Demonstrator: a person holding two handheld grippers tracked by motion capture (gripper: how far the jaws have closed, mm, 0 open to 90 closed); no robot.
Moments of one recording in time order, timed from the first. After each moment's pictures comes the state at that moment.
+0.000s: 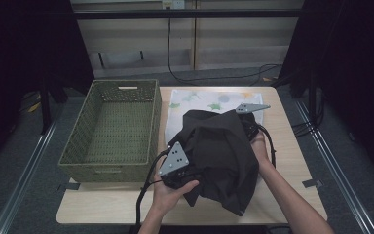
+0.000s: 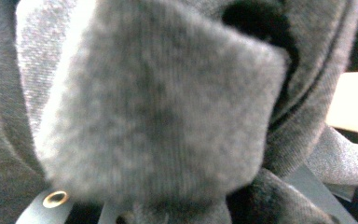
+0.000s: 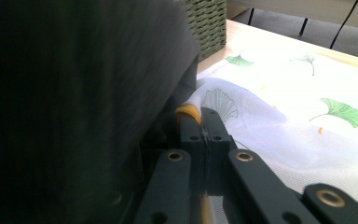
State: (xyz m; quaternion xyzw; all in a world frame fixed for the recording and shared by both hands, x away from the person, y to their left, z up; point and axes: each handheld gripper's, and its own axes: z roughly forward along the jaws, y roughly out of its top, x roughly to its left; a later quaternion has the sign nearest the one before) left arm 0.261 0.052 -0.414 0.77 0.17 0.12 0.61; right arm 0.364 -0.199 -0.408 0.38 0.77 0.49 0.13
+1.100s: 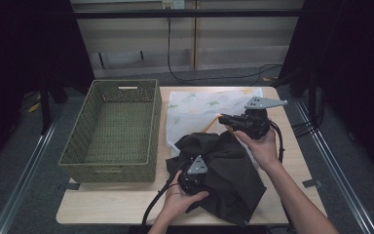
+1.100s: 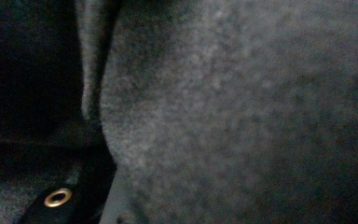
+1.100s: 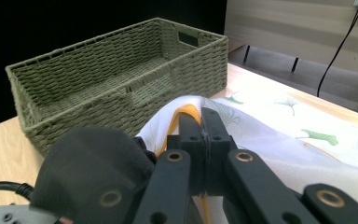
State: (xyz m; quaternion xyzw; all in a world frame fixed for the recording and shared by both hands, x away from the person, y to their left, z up) left arm 0.279 0.011 -0.499 0.86 0.19 0.03 0.48; right arm 0.336 -0.207 -0.359 0.35 0.75 0.53 0.17
